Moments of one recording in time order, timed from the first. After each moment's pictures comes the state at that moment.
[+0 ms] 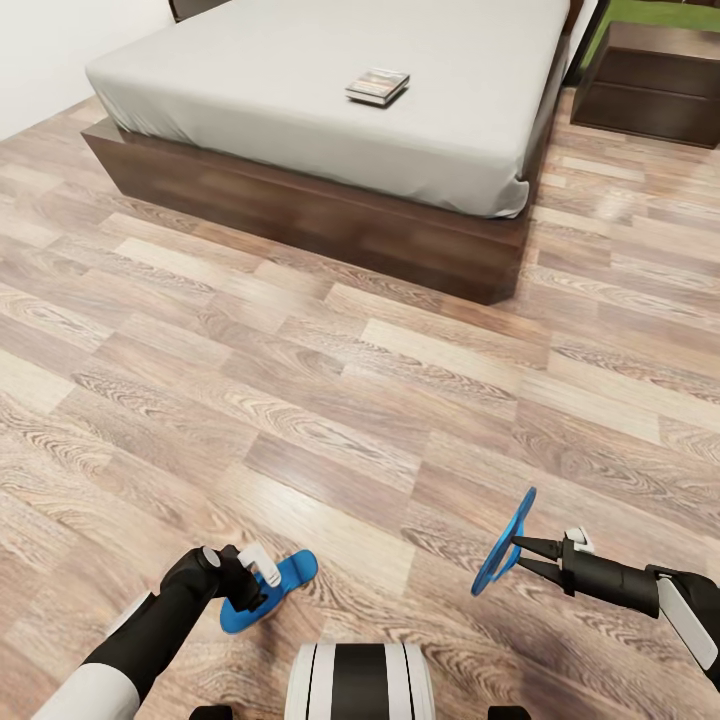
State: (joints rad) left arm -0.52 0.12 -0.22 -0.91 -0.62 0.53 -0.60; right arm -0.48 -0.44 -0.09 -0.77 -0.53 0.94 1.16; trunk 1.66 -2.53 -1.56
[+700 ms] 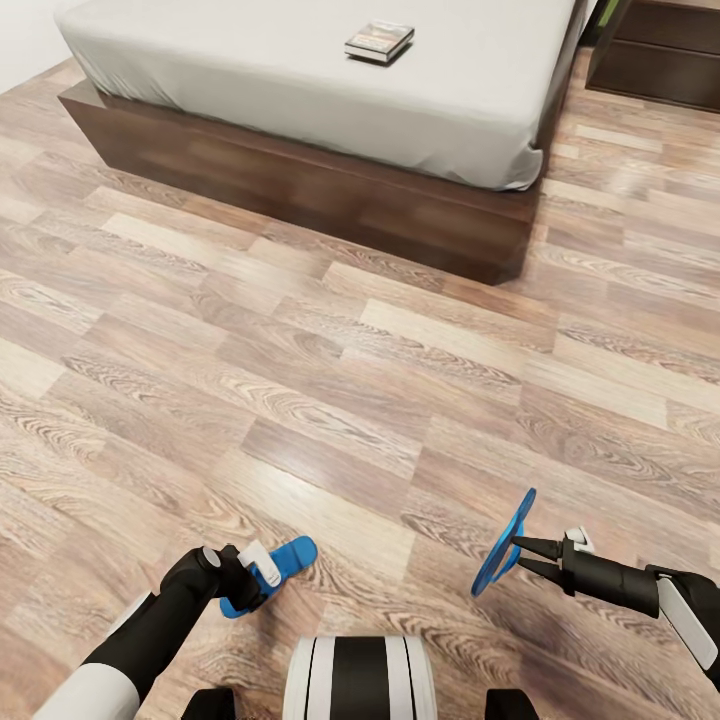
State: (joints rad) left arm -0.52 0.12 -0.22 -0.91 -0.62 0.53 -0.60; right arm -0.48 -0.44 -0.09 -0.77 -0.54 0.94 1.16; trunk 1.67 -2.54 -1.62
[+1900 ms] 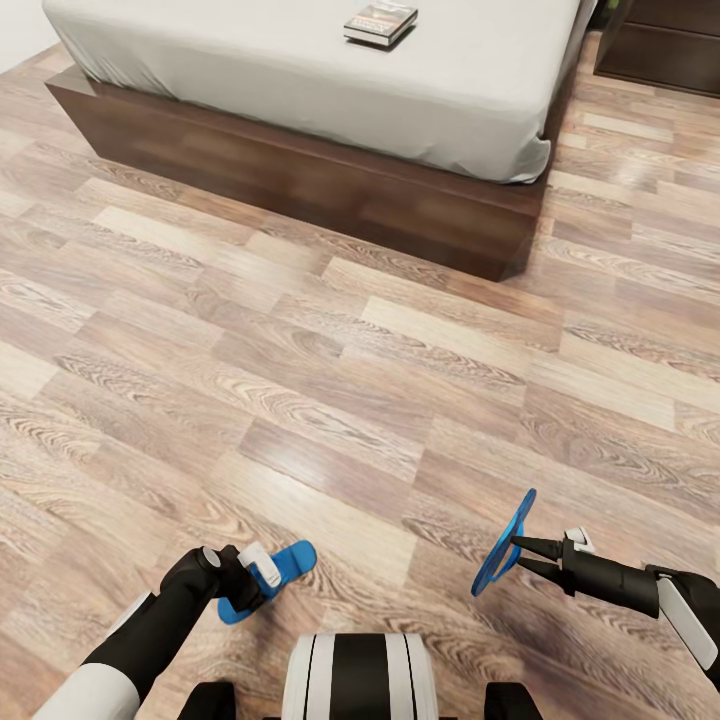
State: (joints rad) left arm -0.52 0.12 -0.22 -0.91 -0.62 0.53 -0.60; right arm -0.48 -0.44 -0.09 -0.77 -0.54 0.95 1.16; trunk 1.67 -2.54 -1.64
